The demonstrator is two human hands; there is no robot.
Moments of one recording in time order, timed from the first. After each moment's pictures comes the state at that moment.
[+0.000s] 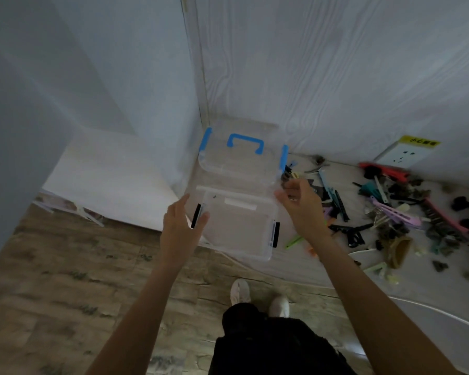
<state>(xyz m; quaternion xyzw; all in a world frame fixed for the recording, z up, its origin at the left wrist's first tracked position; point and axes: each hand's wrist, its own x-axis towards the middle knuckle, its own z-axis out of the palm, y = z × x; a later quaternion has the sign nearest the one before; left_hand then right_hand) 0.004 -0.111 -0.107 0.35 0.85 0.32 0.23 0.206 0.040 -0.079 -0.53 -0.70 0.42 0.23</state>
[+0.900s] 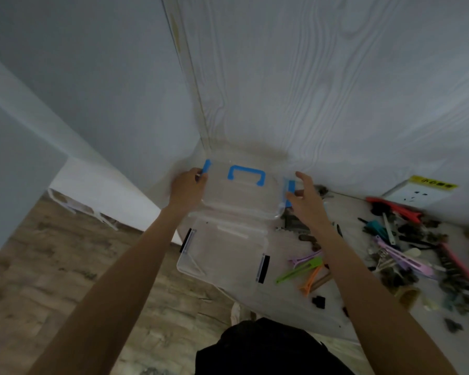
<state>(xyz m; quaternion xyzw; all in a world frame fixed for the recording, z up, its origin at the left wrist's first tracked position) -0.042 0.033 -0.077 0.35 0.88 0.23 0.23 0.197 0.140 -0.080 -0.54 -0.66 0.51 0.15</state>
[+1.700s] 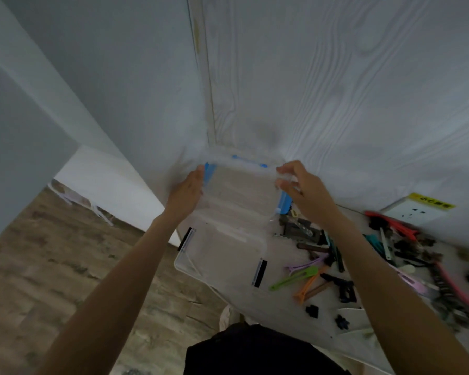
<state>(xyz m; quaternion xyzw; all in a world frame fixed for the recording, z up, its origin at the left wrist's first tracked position) -0.029 0.003 -0.063 0.24 0.84 0.37 0.32 0.190 0.150 -0.021 -0.30 -0.86 0.38 0.15</state>
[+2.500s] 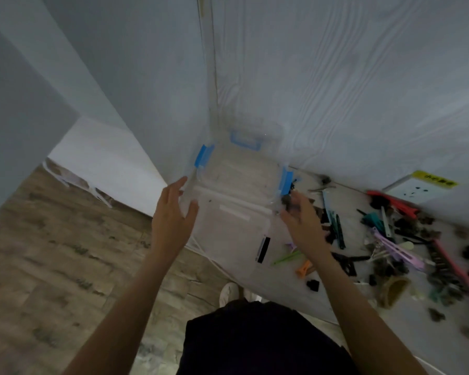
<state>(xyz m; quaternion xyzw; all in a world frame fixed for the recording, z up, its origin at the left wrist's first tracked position) 0.019 -0.088 -0.082 0.36 0.85 0.38 0.08 0.229 0.070 -0.093 -0.49 -0.71 0.49 0.15</state>
